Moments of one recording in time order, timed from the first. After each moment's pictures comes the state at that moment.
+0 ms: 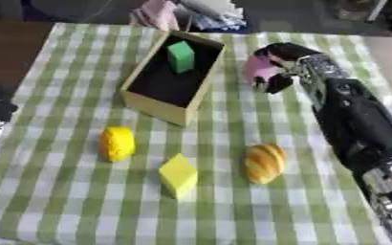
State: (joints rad) left arm -0.15 0.20 -0.06 -1.96 -0.25 0.14 -0.02; right arm -0.99 -0.44 0.08 -0.67 1.13 -0.24 0.23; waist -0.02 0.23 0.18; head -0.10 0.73
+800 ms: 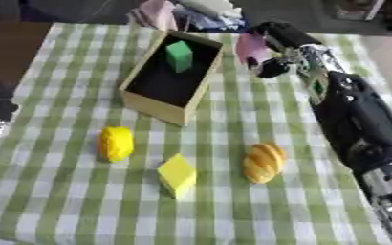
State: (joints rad) left arm -0.15 0.20 -0.06 -1.96 -0.24 0.14 -0.02; right arm -0.99 -0.44 0.11 -0.80 0.97 -0.29 0.16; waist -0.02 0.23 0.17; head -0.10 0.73
